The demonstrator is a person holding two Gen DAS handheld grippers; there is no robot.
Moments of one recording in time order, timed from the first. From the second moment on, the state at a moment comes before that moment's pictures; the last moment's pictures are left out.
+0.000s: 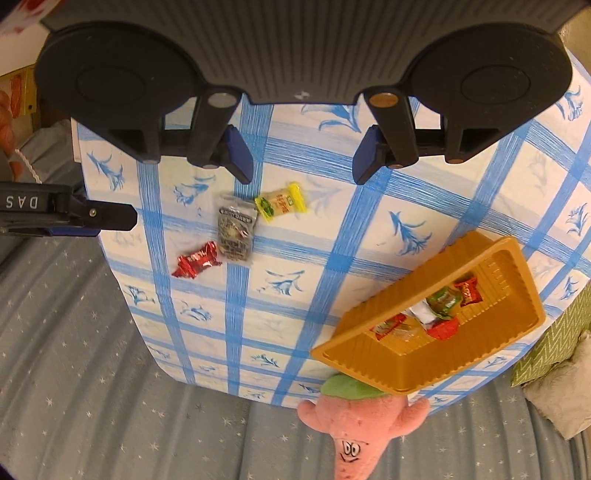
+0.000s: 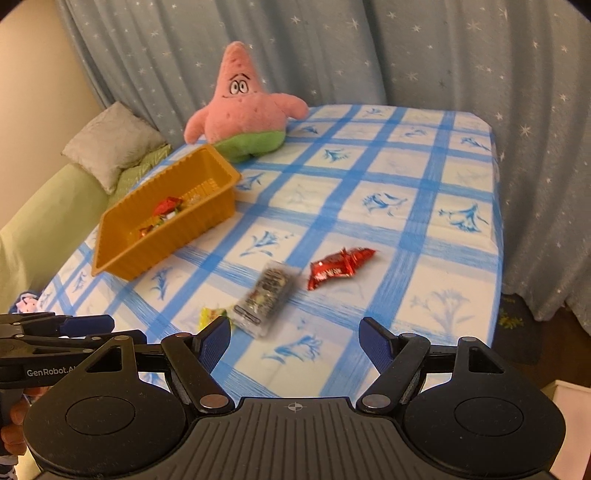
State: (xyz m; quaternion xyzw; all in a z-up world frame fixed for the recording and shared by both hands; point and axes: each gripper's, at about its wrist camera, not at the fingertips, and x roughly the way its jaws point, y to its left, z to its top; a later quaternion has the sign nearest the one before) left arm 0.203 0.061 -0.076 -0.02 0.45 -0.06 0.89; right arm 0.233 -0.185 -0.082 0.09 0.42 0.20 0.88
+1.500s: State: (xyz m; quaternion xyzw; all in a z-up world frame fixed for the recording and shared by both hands) left arm 0.287 0.032 -0.146 0.11 0.46 -0.16 0.87; right arm 0.258 -0.213 -0.126 0.12 0.47 0.11 0.87
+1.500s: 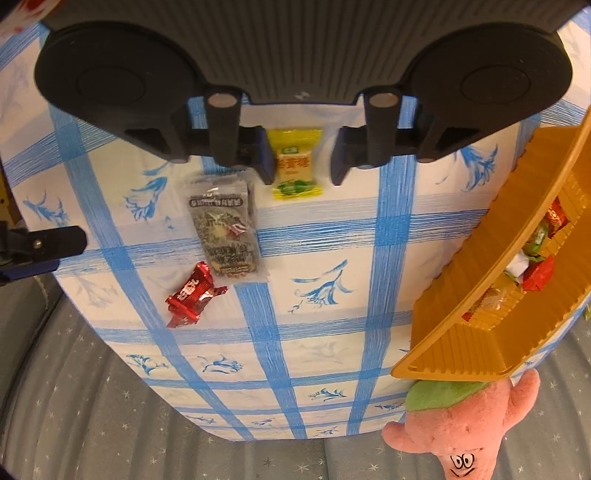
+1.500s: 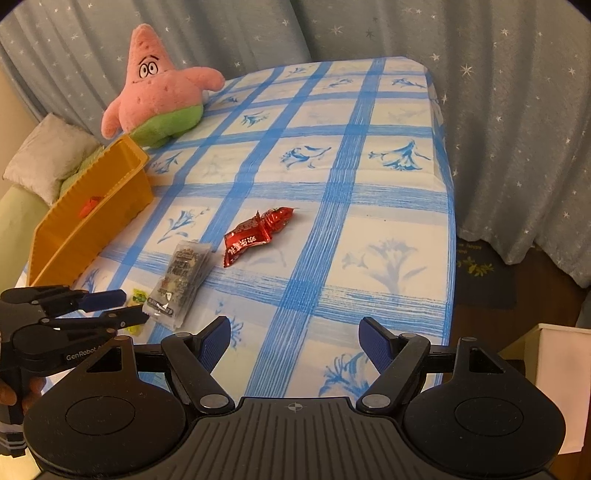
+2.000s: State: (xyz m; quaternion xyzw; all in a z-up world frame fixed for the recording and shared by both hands) left arm 0.293 0.067 -0.146 0.05 0.46 -0.09 0.88; right arm 0.307 -0.209 -0.133 0.15 0.44 0.13 0.88
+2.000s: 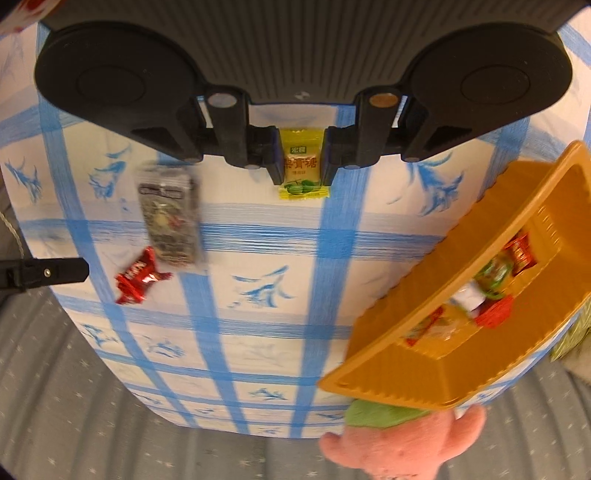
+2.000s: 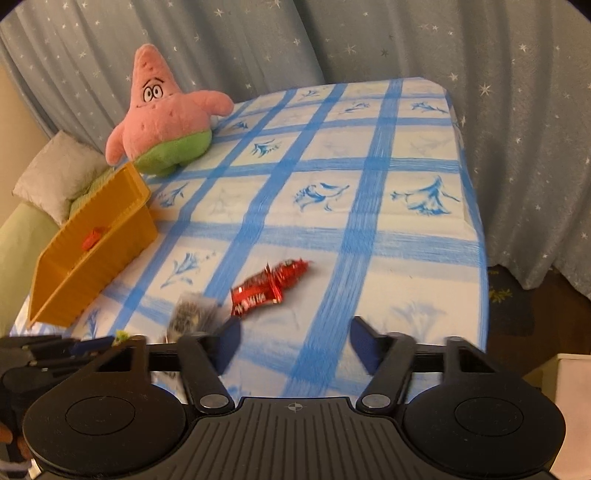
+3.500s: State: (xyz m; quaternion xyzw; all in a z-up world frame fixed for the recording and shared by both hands) left arm 0.257 0.083 -0.143 0.03 0.48 -0.06 0.88; right arm 0.263 -0.202 -0.142 0.09 0.49 0.19 0.84
